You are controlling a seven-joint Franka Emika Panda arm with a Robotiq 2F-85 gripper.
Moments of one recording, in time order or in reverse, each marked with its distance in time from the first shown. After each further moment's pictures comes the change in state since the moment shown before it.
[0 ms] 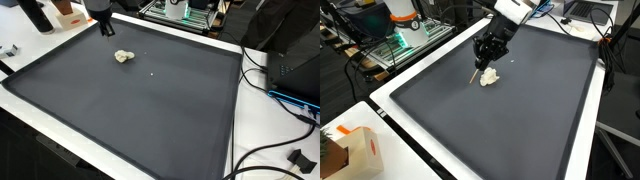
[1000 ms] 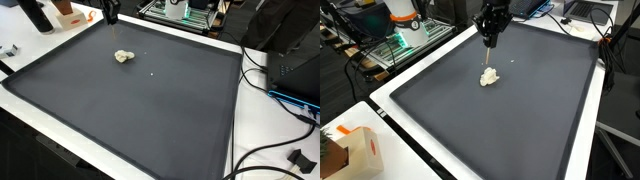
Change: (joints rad) arm -0.051 -0.260 0.016 -0.194 0.278 0.204 -0.368
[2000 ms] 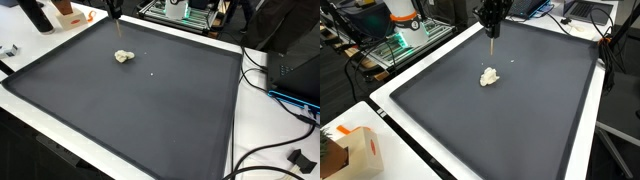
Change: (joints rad) arm -0.021 -0.067 0.011 -0.036 0.131 0.012 -0.193
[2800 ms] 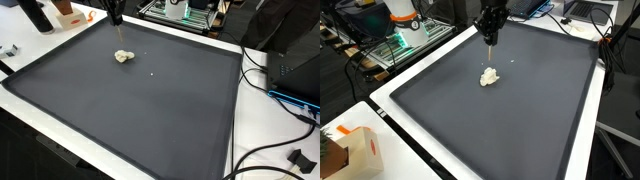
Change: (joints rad) arm -0.012 0.047 0.001 0.000 0.001 0.012 -0.057
